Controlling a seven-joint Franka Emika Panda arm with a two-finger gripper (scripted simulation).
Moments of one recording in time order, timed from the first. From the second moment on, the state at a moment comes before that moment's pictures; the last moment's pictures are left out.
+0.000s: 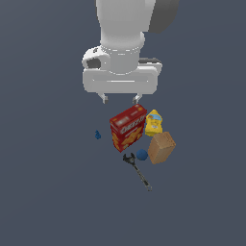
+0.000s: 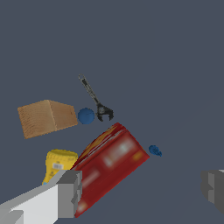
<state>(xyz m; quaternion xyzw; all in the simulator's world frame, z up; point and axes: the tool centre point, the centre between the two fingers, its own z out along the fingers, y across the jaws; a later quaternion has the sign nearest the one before) 0.000 -0.008 0.340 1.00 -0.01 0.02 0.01</state>
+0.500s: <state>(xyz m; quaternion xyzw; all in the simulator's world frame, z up) -0.011 -0.010 0.330 1.00 -0.01 0.00 0.01</state>
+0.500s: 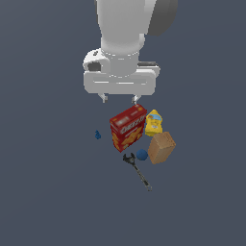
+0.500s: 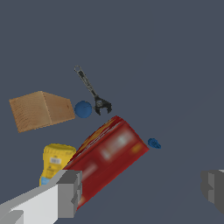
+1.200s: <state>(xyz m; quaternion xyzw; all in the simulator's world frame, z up) 0.005 0.021 0.305 1.00 0.01 0.00 0.02</state>
